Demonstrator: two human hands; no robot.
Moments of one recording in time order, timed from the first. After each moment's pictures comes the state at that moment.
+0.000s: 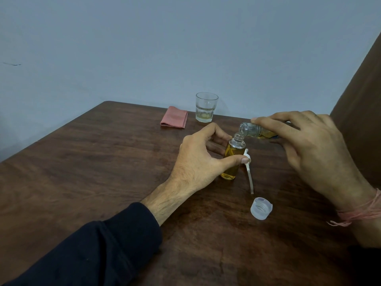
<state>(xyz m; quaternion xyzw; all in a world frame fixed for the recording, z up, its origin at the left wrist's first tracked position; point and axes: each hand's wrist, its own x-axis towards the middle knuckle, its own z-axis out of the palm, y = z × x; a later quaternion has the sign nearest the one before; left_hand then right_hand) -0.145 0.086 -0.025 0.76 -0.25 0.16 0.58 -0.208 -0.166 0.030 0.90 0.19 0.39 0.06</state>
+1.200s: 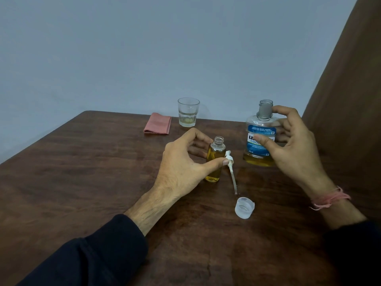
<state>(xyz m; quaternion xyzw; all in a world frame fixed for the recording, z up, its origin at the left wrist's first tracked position) -0.144 0.087 -0.025 0.76 -0.26 0.15 0.58 -0.196 -0.179 0.015 0.85 0.01 0.34 -0.40</state>
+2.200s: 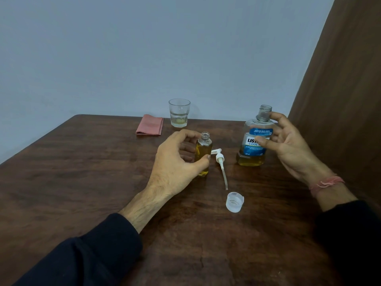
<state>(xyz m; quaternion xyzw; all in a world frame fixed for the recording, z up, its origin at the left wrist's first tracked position) -0.143 0.085 -0.028 0.78 -0.25 0.12 0.57 -0.183 -0.232 -0.004 0.76 0.03 0.19 -0.62</state>
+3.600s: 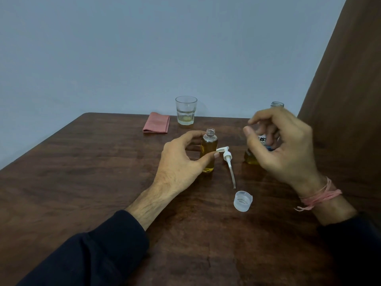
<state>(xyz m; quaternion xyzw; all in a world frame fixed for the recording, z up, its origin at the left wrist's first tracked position) -0.137 0.085 -0.028 0.81 -0.23 0.10 0.53 -0.211 -0.151 0.016 0.81 0.18 0.51 -0.21</state>
